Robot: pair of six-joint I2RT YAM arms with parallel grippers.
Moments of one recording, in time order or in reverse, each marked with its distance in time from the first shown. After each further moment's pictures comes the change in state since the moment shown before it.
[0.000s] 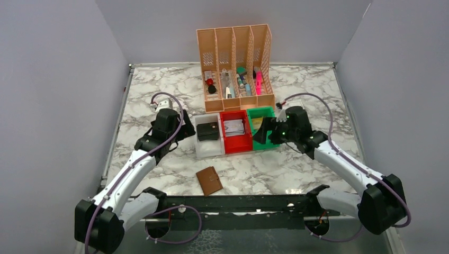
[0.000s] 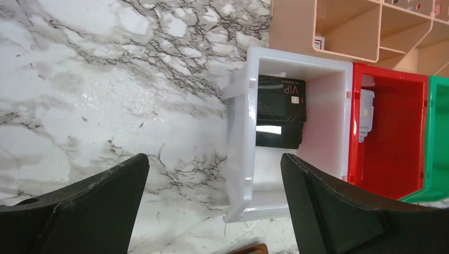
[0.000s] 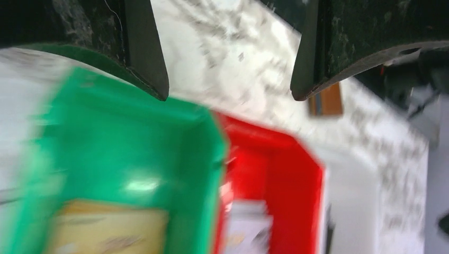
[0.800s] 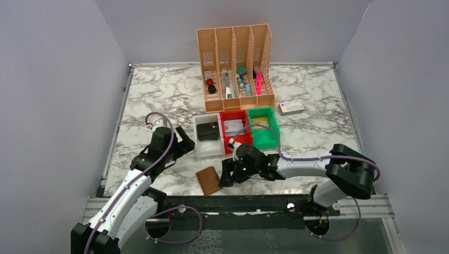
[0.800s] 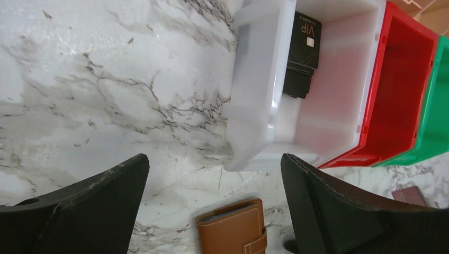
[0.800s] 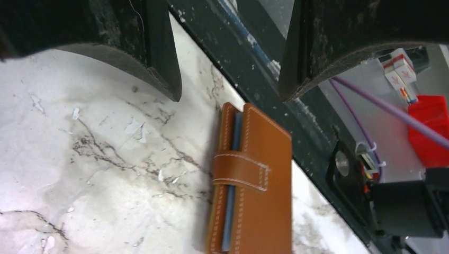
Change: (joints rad) left arm 0.000 -0.246 -0.226 -0.066 0.086 -0.199; right arm 0.695 0.347 -0.102 0.362 0.011 0.307
